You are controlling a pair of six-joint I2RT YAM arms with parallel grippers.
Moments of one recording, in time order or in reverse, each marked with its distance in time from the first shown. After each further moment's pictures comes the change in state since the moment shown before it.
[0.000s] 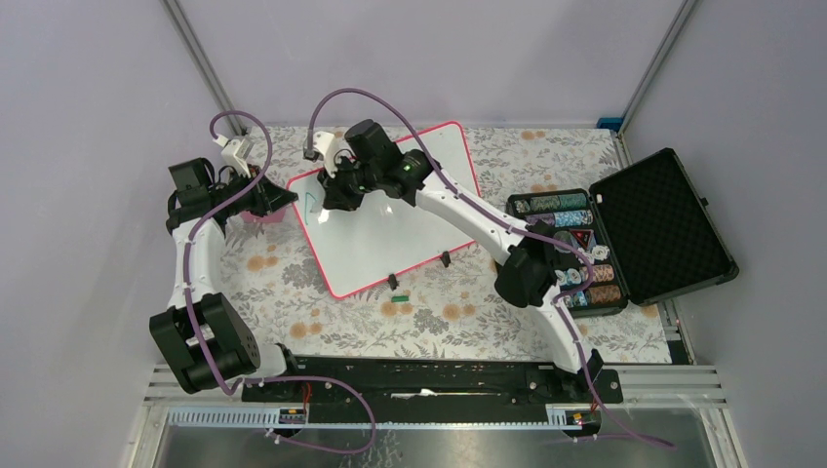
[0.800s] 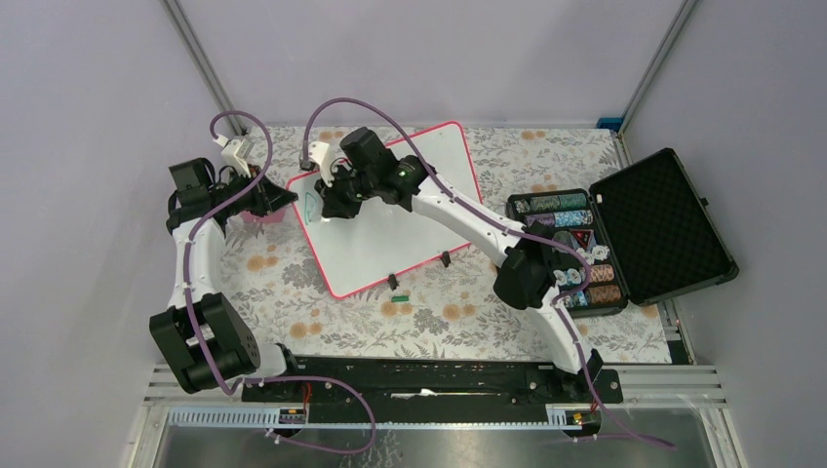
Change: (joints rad) left arm -0.001 0.000 0.000 0.000 -0.007 0.000; right arm 0.015 0.008 -0.018 0.001 -0.002 -0.024
